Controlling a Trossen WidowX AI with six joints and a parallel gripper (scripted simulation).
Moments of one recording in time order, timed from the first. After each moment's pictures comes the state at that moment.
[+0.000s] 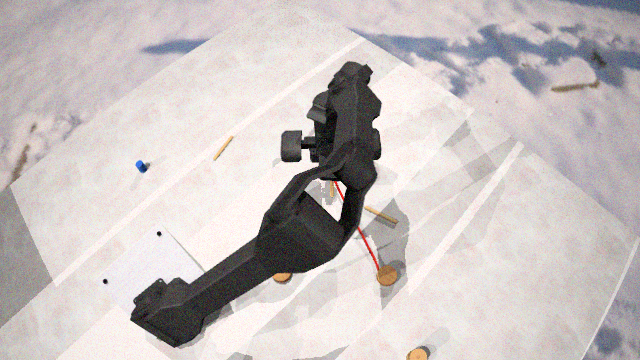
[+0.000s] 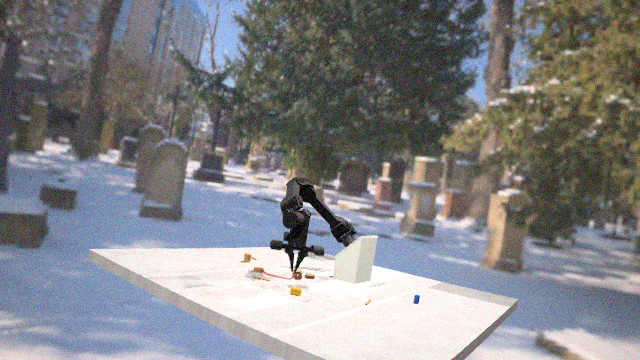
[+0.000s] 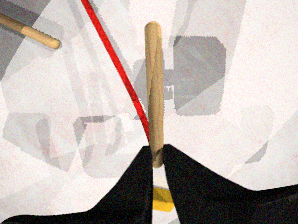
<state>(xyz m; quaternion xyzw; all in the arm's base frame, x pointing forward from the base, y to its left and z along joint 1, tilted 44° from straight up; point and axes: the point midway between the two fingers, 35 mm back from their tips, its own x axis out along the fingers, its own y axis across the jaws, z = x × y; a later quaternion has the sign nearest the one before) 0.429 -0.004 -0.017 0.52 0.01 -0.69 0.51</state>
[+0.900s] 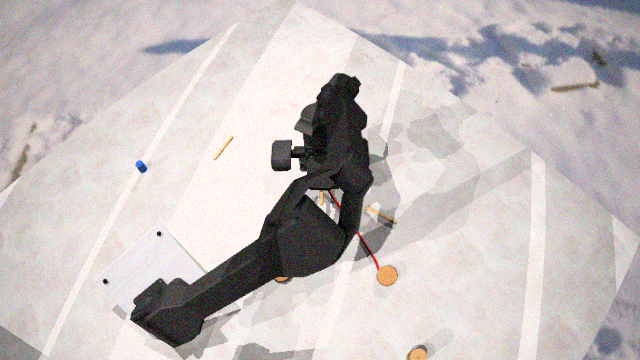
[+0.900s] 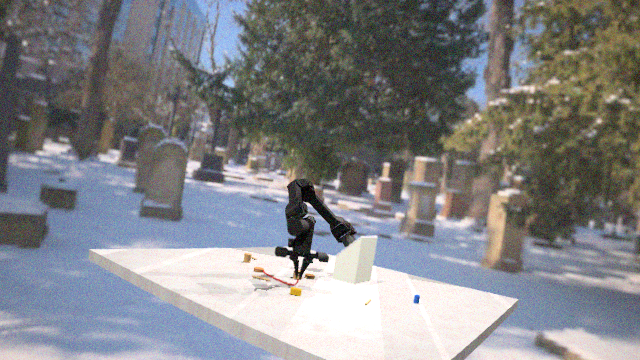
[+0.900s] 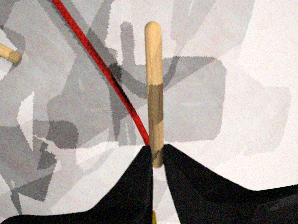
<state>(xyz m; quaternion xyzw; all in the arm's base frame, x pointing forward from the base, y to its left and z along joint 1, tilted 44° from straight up) 0.410 -0.012 -0.042 0.52 0.01 -0.69 0.51</state>
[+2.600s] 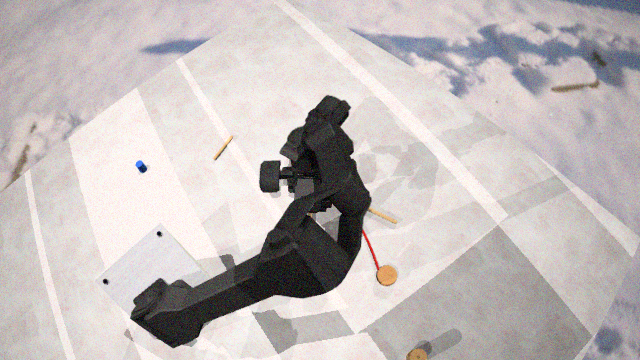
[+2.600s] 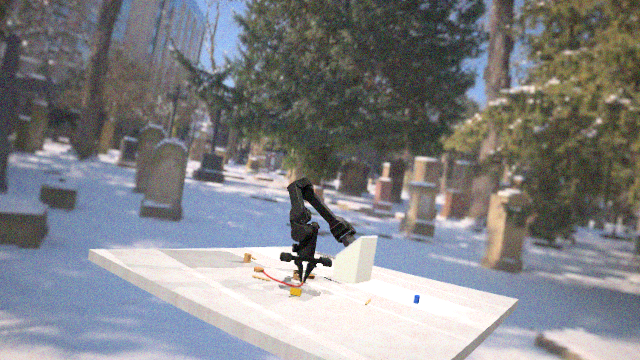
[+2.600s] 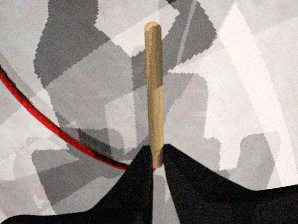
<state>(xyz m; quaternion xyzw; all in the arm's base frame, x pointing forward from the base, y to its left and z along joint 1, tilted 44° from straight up) 0.370 -0.034 -0.054 0.52 0.01 -0.69 0.51</state>
